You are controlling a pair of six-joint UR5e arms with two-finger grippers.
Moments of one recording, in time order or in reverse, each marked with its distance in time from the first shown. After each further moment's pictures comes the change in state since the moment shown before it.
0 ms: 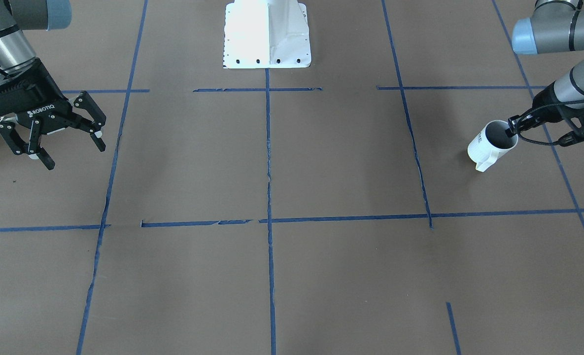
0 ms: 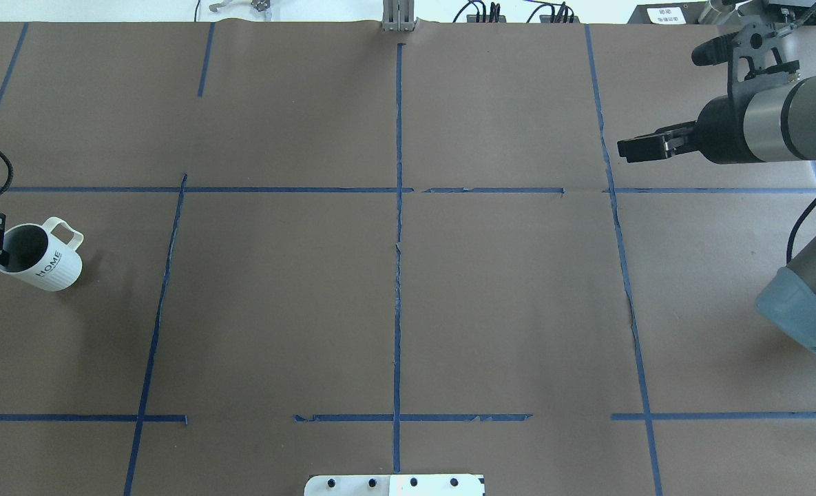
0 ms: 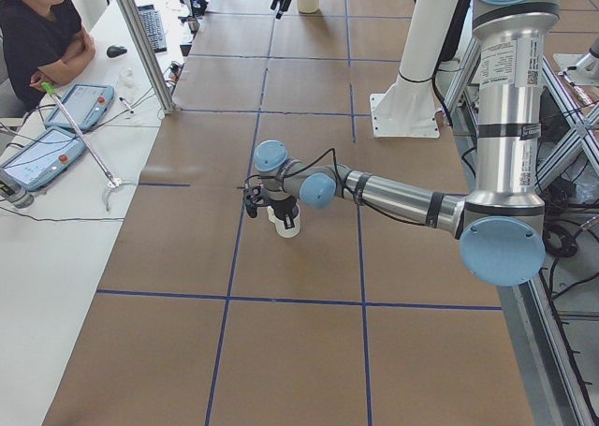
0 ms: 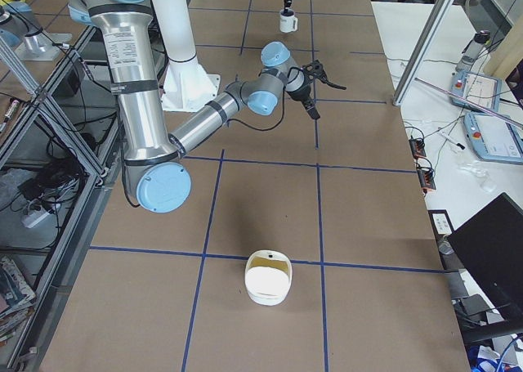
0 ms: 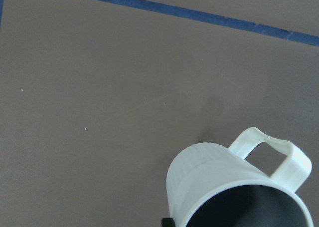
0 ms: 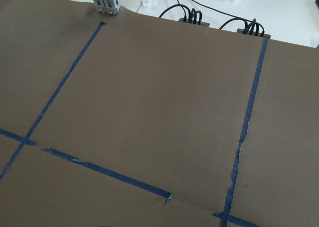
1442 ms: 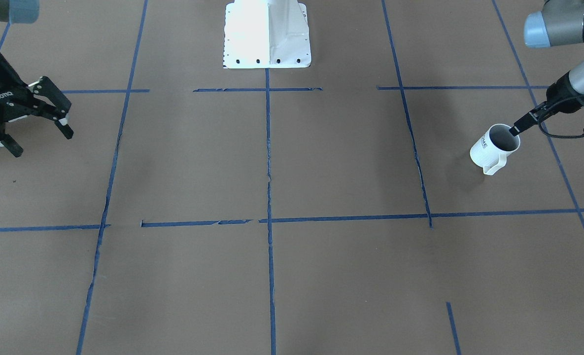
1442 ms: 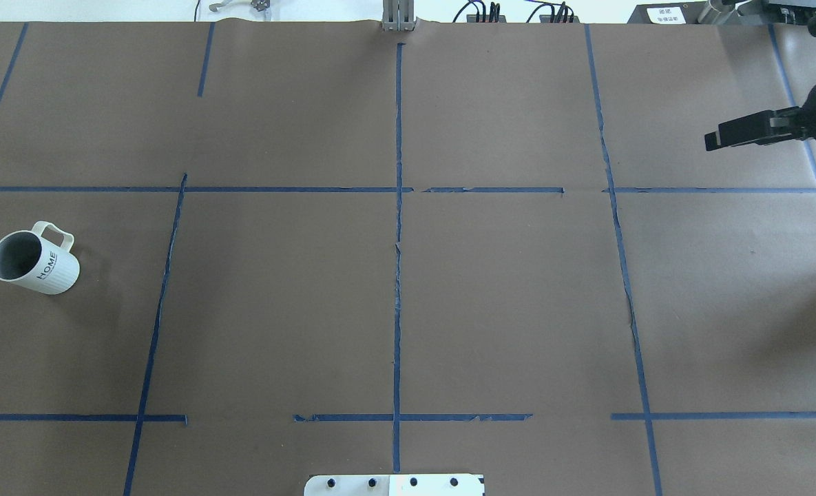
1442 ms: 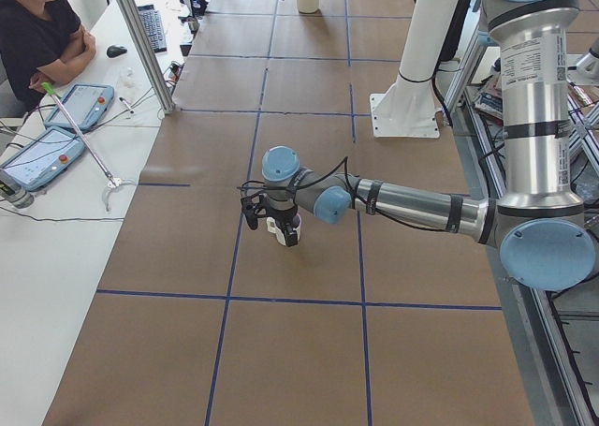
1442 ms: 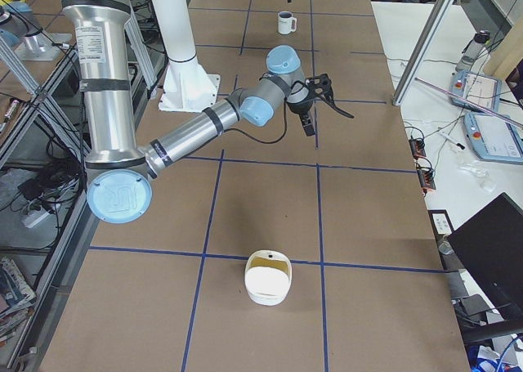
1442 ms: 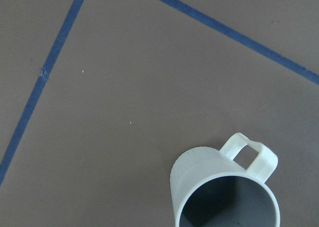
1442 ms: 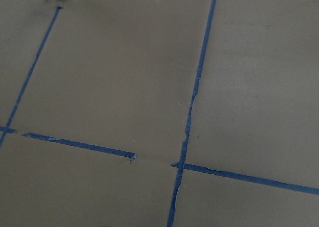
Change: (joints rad) left arm -0.173 0.096 -0.043 -0.117 -0.004 0.073; right arm 0.228 -0.107 0.025 -0.108 0.297 -0.010
